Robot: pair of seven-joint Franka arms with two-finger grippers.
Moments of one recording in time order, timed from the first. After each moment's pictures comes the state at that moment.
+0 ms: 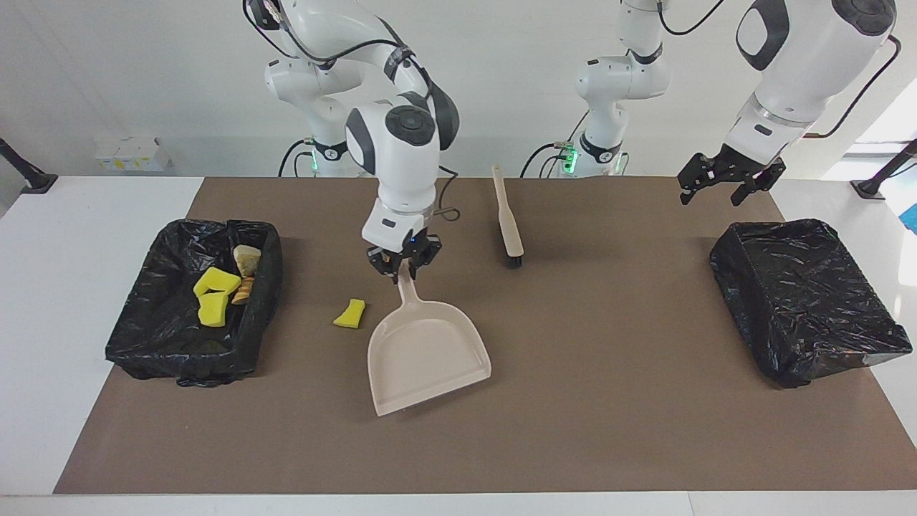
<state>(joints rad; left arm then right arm) -0.01 -0.06 -0.05 -1.70 -0.03 1.60 0.02 0.36 0.35 0.15 -1.59 -0.19 1.96 0.33</state>
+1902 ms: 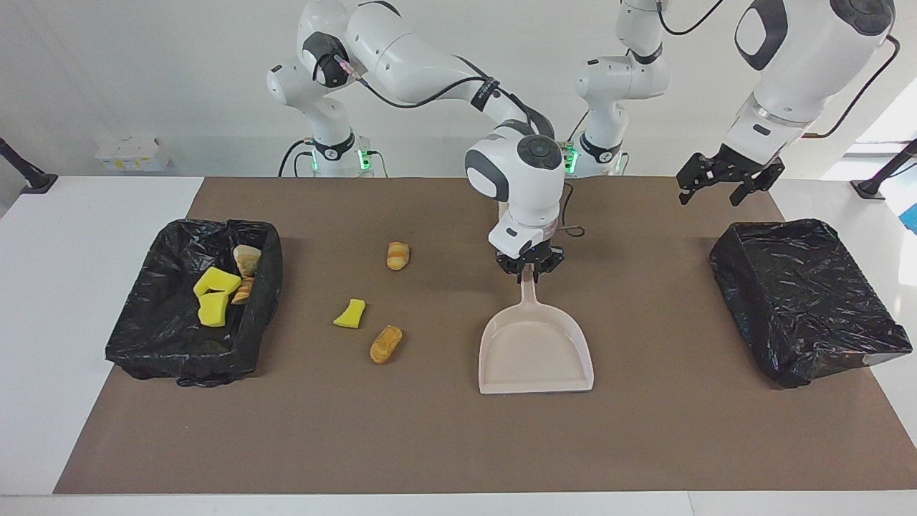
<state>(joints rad) -0.01 -0.05 -0.06 -1.70 -0.03 1.64 0.05 0.59 0.67 0.16 -1.28 -0.06 2.01 0.80</state>
